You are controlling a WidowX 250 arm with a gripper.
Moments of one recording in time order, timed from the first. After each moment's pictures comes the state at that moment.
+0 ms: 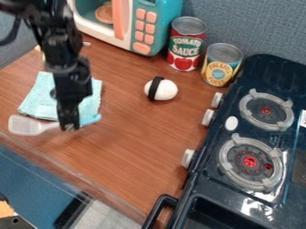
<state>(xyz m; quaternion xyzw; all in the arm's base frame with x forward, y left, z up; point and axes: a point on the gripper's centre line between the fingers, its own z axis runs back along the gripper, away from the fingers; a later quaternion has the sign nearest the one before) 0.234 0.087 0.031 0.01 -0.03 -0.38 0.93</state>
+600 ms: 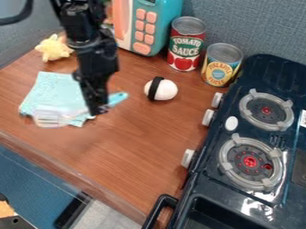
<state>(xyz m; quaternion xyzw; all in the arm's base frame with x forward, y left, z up) 0.251 0.045 0.064 -0.02 -0.08 -0.27 0.96</state>
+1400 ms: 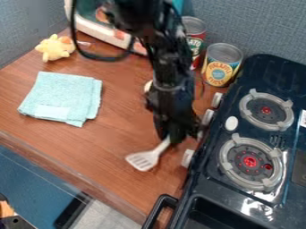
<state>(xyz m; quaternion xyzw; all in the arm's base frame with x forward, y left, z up) 0.303 -0.053 0.011 -0.07 -0.08 -0.12 0.99</state>
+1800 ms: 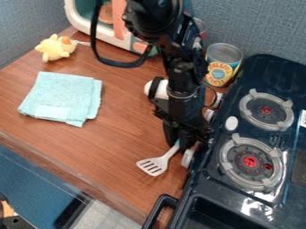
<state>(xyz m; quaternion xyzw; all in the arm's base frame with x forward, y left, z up) 0.304 -0.063 0.005 -0.06 -0.07 -0.09 0.99</state>
